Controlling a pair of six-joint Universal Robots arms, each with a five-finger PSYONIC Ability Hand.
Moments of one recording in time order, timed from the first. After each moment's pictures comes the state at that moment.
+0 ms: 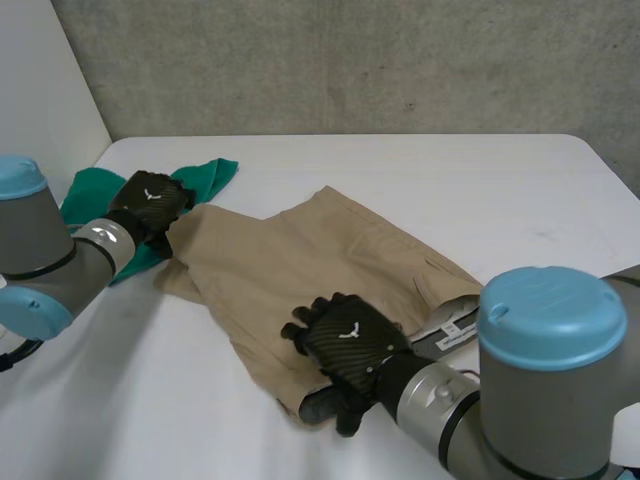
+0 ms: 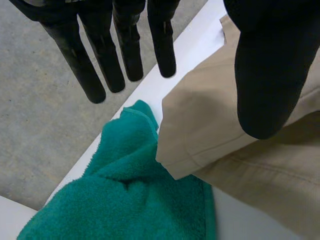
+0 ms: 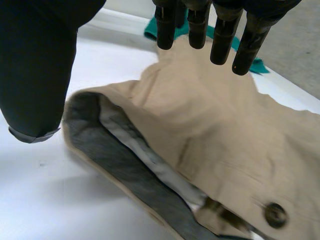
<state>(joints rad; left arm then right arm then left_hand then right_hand) 4.58 -2.20 -1.35 3.33 -1.25 3.77 2.30 -1.24 1.69 -0.02 1.31 2.84 0.50 0.49 0.49 0.49 0.32 0.20 0.22 0.22 0.24 0.07</state>
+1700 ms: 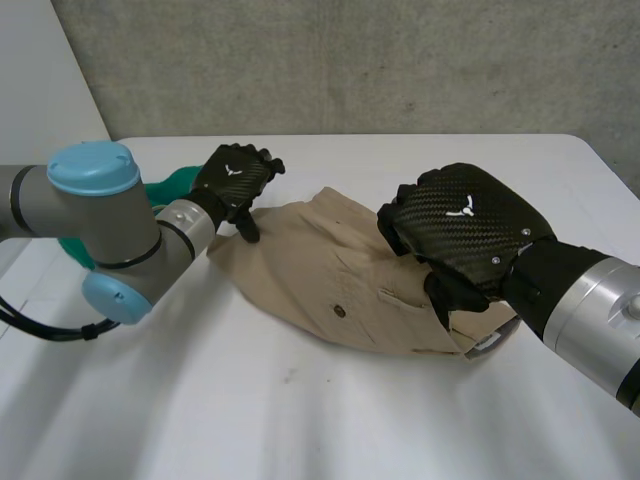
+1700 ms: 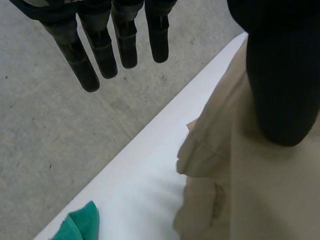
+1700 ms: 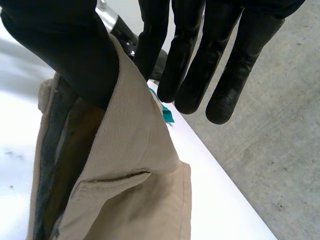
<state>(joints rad) 4.33 -2.30 -1.13 3.34 -1.27 3.55 2.01 -1.68 1.68 0.18 1.12 2.66 0.35 0.36 0.36 0.36 0.20 0.96 1.17 1.17 1.19 0.99</state>
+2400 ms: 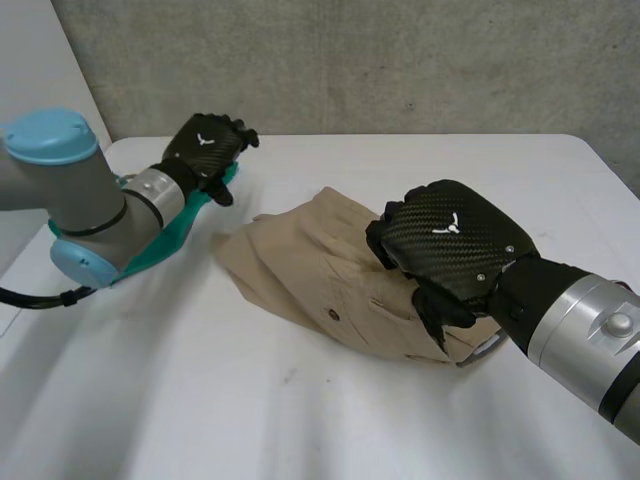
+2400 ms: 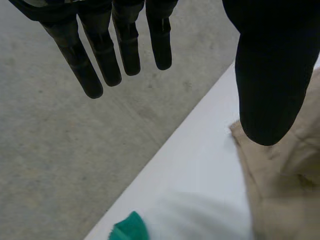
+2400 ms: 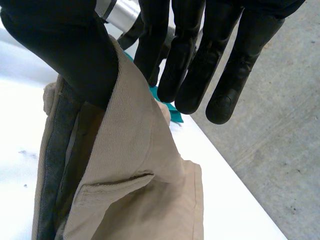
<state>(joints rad) 4.43 -2.34 -0.99 3.31 -1.15 3.57 2.03 -1.66 1.71 0.15 1.12 2.66 0.43 0.44 0.43 0.44 0.27 0.96 1.17 1.17 1.19 0.99</state>
